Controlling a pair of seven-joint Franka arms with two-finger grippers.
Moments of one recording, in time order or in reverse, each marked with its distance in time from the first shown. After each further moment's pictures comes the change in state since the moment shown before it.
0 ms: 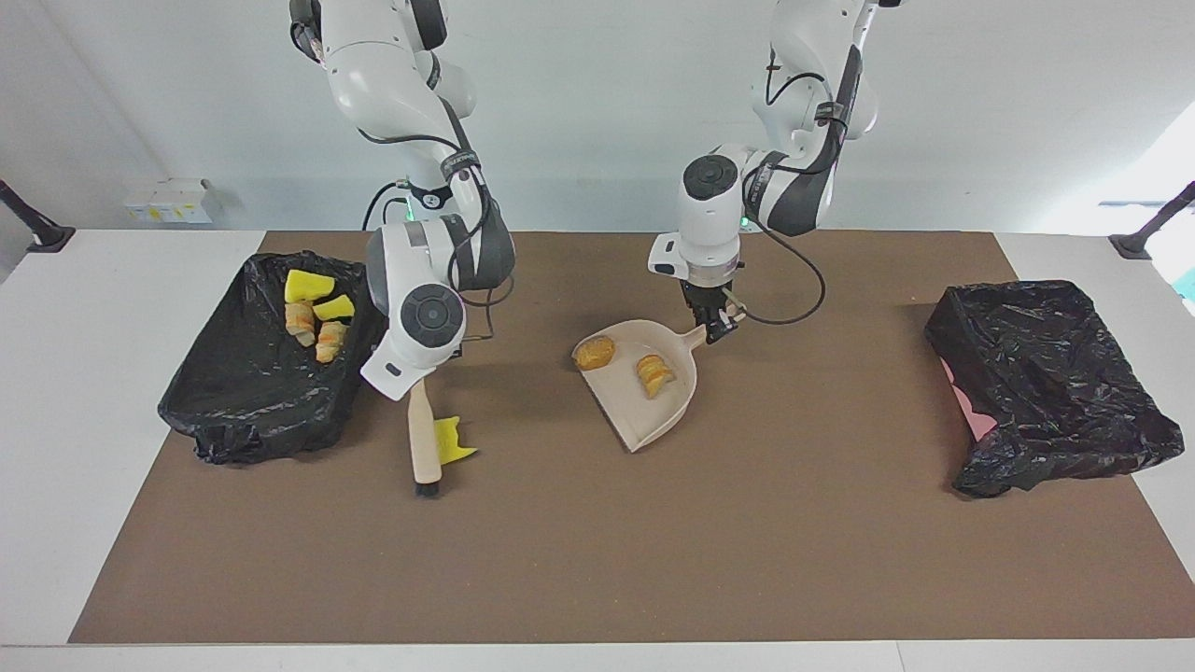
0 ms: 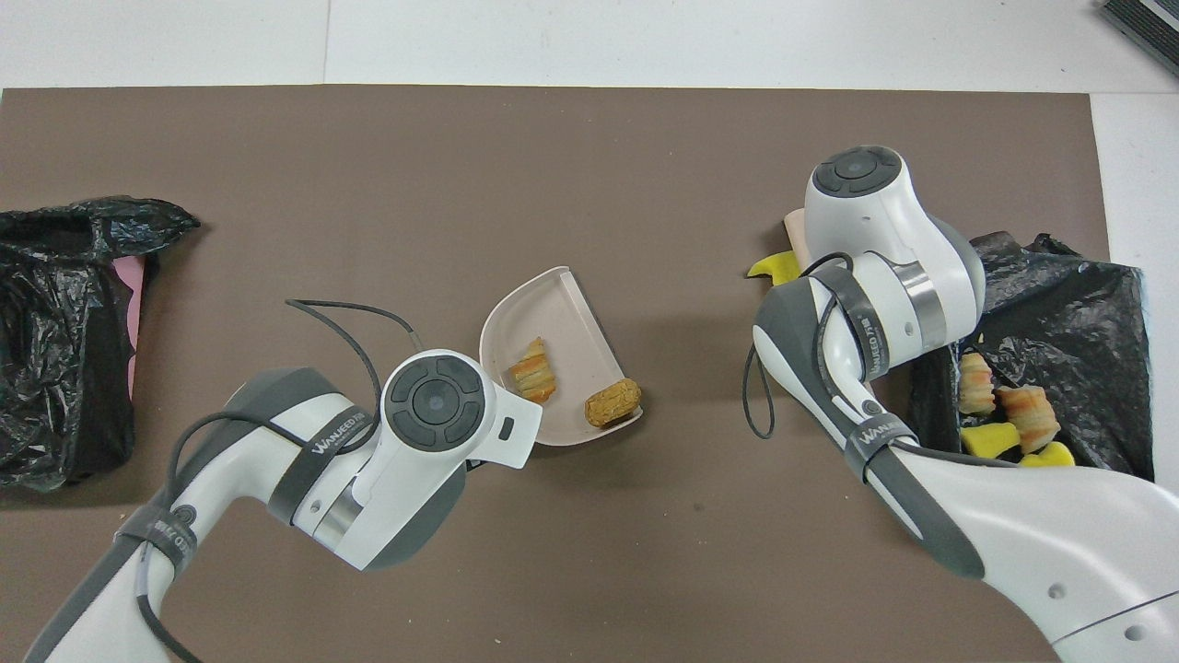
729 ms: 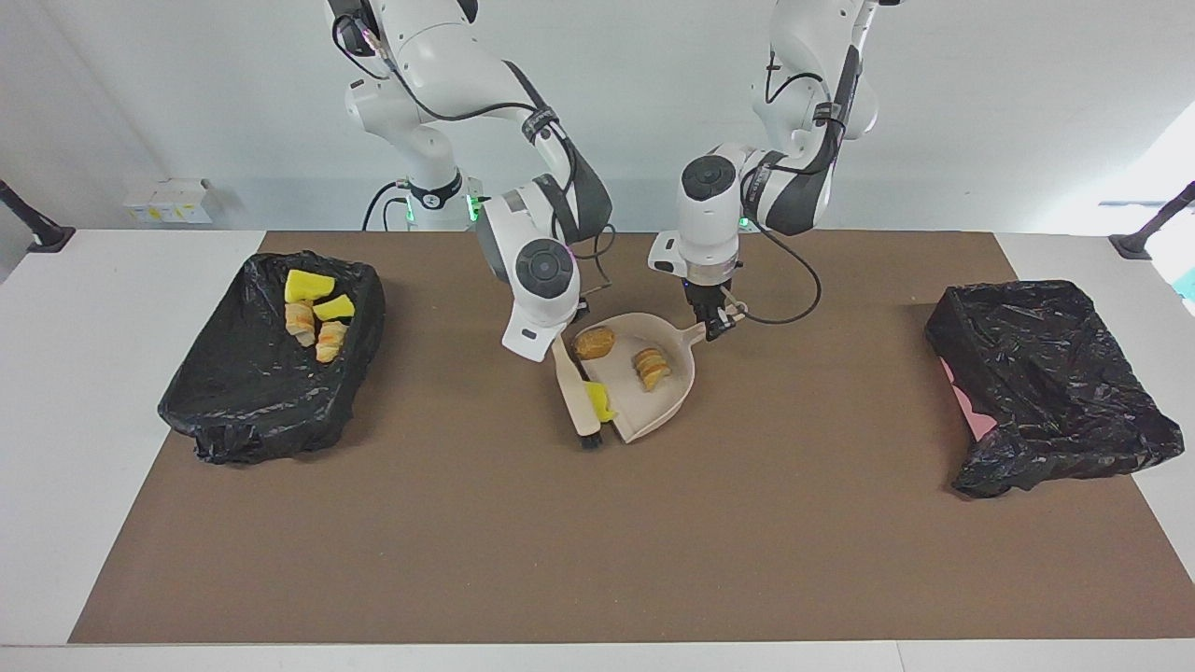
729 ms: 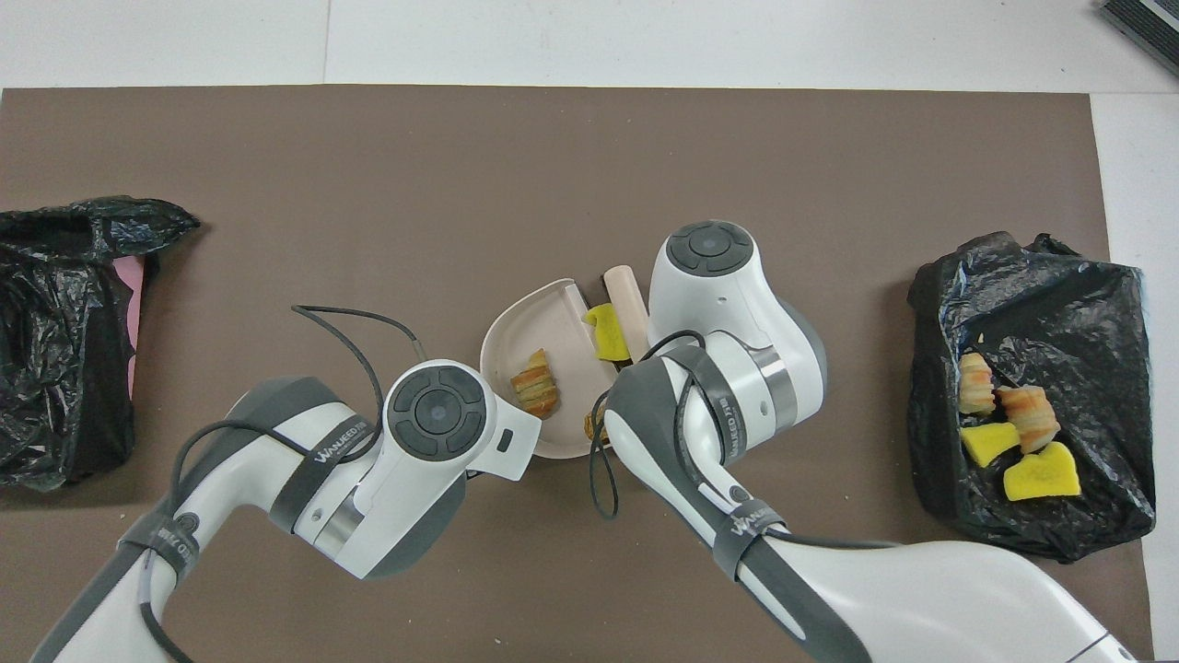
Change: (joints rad) left arm -0.003 -0.015 -0.004 -0.035 0.000 0.001 0.041; right arm 0.255 -0.051 0.007 -0.082 0.359 0.142 0.013
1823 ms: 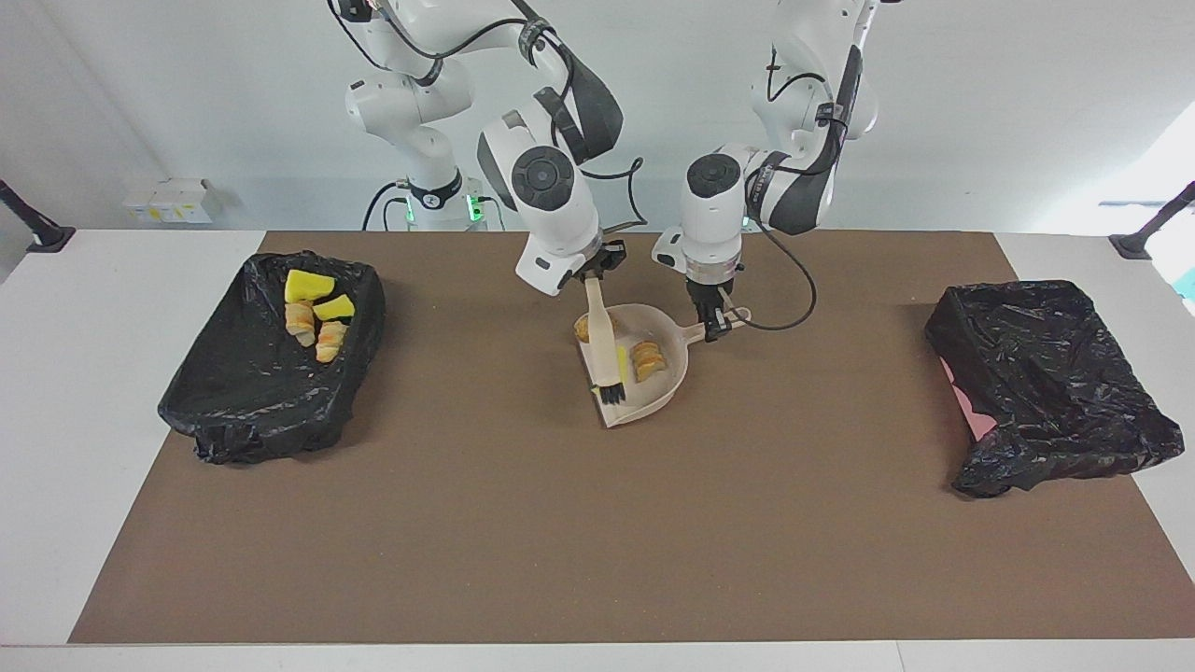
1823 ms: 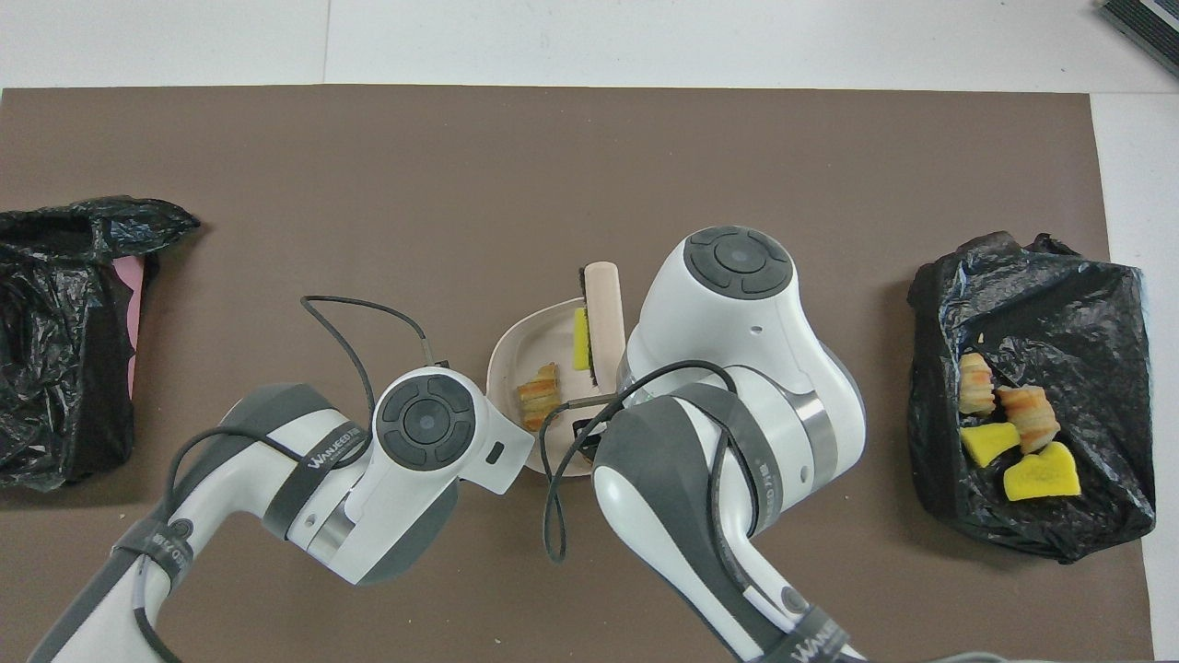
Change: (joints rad) left arm 0.005 -0.011 0.003 -0.024 -0.001 0.050 0.151; right arm 0.028 -0.161 0.010 0.005 0.173 -0.063 0.212
